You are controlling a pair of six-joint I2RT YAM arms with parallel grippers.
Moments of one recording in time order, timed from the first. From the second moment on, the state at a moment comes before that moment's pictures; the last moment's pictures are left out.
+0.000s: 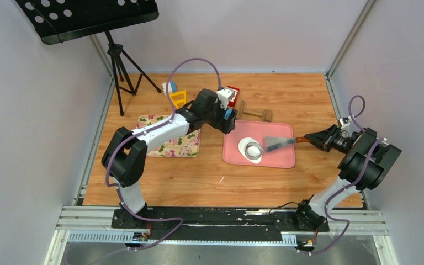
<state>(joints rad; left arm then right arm) -0.69 1.79 1.31 -0.15 0.17 -0.09 -0.72 1.81 0.94 -0.47 -1.35 -0.04</state>
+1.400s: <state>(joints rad) -0.86 1.88 1.46 -0.27 0.13 0.05 -0.68 1.42 1.02 -0.49 -1.10 -0.05</state>
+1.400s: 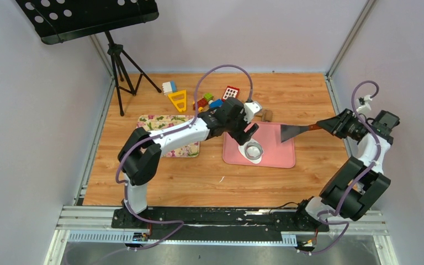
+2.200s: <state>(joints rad) -0.93 2.11 1.65 -0.45 0.07 0.06 -0.88 1.32 1.02 -0.49 -1.17 -0.04</state>
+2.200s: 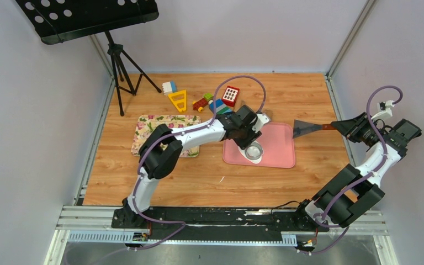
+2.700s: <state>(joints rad) -0.93 2.16 1.70 -0.46 0.13 0.05 -0.88 1.32 1.02 -0.49 -1.17 -0.04</state>
